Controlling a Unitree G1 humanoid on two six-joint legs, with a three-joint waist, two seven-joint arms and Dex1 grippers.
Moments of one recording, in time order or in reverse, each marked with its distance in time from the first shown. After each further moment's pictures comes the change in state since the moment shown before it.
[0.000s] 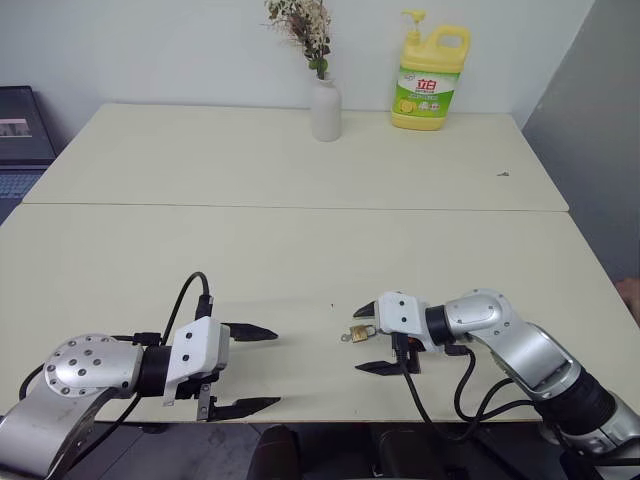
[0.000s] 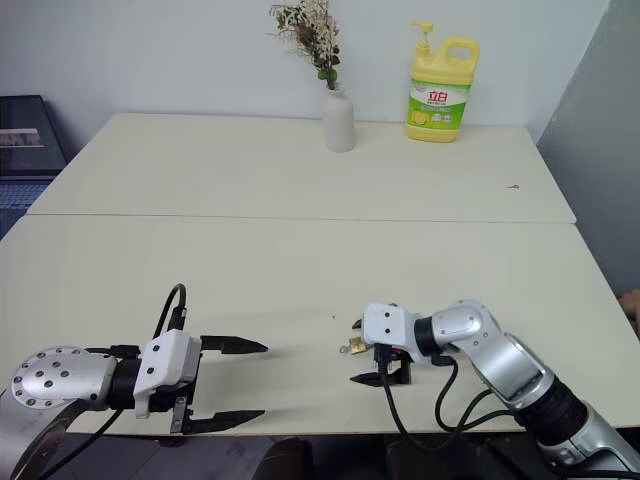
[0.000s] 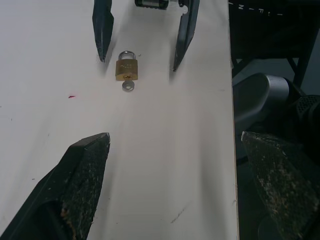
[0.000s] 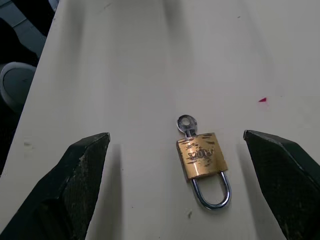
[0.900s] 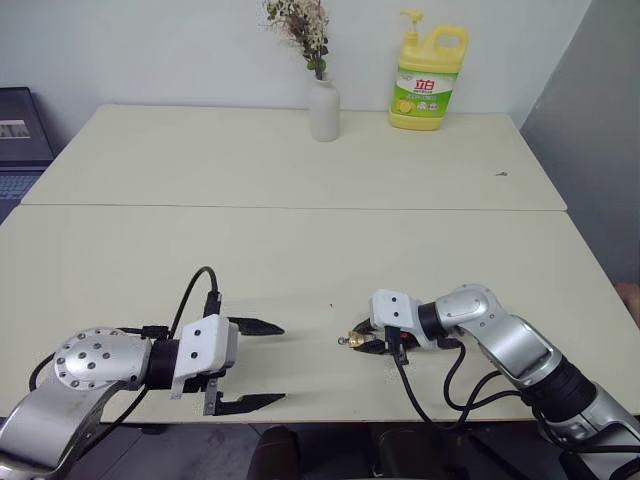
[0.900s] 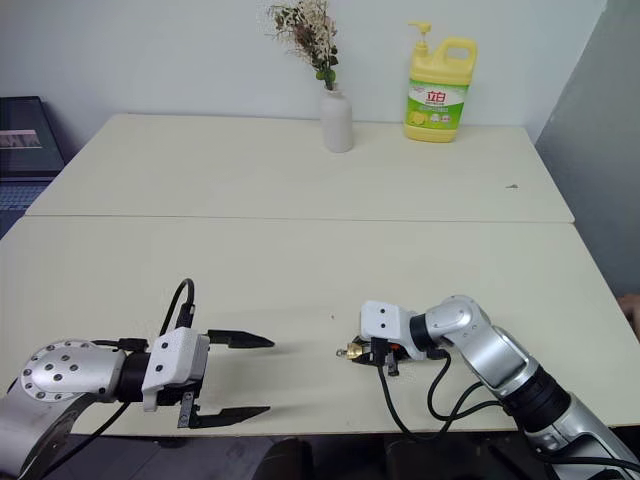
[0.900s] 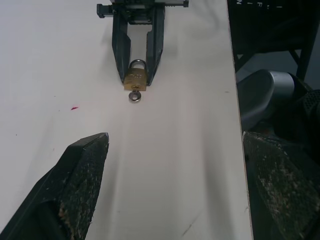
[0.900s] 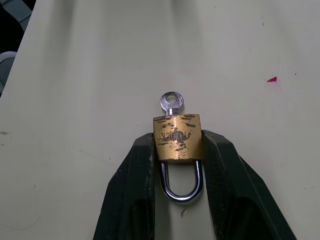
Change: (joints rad) left arm -0.057 -0.001 -0.050 0.006 0.027 -0.017 0.002; right arm -0.036 0.041 0.024 0.108 -0.031 -0.027 0.041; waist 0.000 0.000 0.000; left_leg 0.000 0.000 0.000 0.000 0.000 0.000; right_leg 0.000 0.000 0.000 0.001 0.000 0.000
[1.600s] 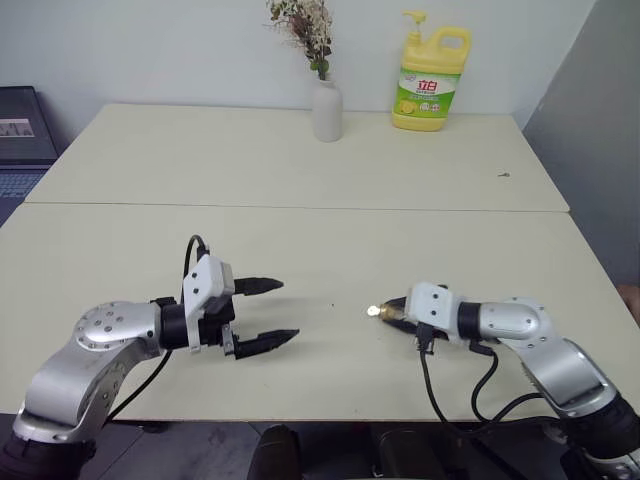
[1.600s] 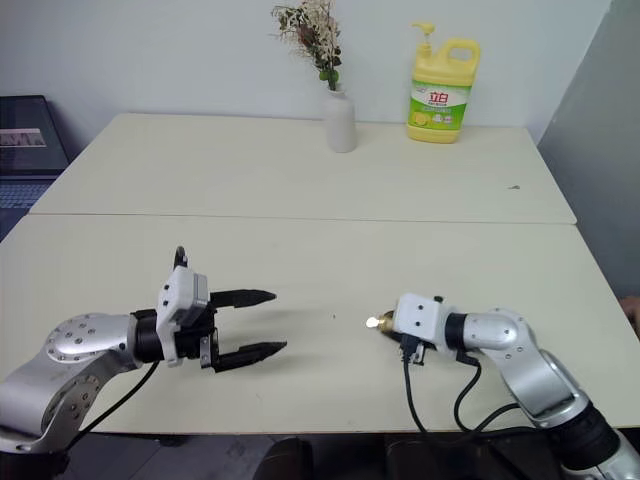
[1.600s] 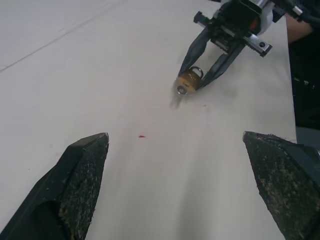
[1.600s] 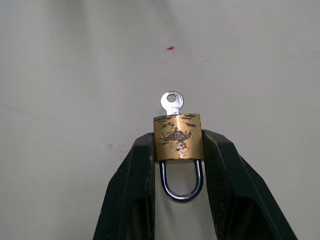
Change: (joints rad) left arm -0.269 -0.134 0.002 0.150 -0.174 0.270 0.161; right arm 0.232 -0.132 -0.267 -0.199 -0.116 -0.143 -0.239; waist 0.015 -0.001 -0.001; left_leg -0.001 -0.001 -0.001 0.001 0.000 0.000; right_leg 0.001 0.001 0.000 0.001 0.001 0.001
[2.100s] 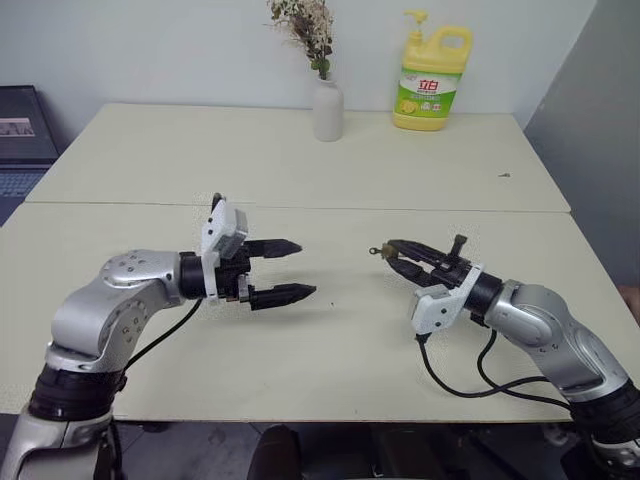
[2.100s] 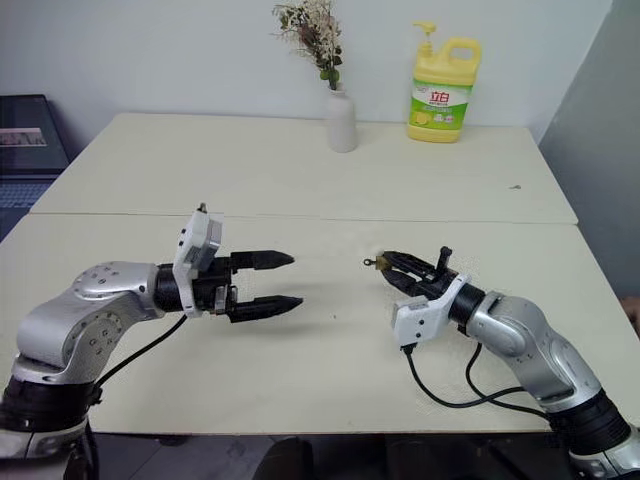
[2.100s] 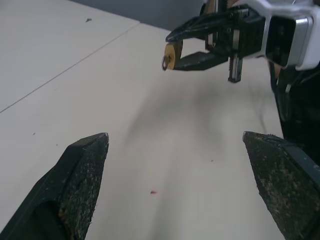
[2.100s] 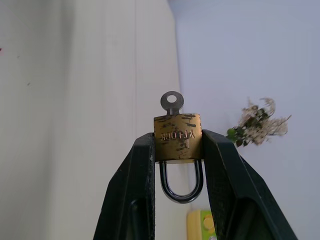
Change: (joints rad) left arm -0.333 -0.074 -0.085 0.127 -0.088 0.216 -0.028; right arm -0.053 0.017 -0.015 0.146 -0.457 -0.738 -0.448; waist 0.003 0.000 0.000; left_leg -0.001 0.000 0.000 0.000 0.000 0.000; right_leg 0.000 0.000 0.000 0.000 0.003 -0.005
